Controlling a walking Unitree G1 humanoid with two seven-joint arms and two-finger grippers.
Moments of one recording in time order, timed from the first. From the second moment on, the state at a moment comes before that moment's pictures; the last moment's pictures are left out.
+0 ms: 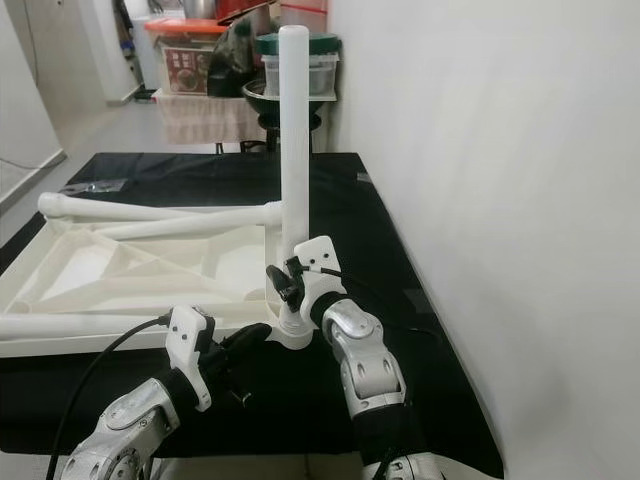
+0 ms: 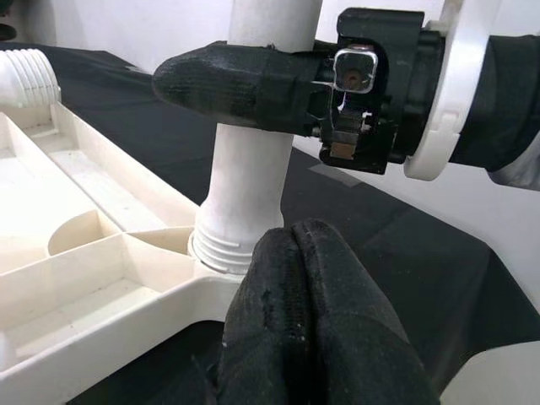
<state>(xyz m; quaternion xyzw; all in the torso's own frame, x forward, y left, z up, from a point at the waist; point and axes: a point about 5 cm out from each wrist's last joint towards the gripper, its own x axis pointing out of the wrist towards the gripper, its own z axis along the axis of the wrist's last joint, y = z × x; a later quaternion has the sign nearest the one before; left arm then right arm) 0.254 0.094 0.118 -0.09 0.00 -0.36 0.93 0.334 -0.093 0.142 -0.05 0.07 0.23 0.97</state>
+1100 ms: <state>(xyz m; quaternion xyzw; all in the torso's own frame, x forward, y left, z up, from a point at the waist) 0.255 0.091 0.115 -0.09 0.00 -0.36 0.93 0.355 -0.129 0.159 -0.09 0.09 0.51 0.85</state>
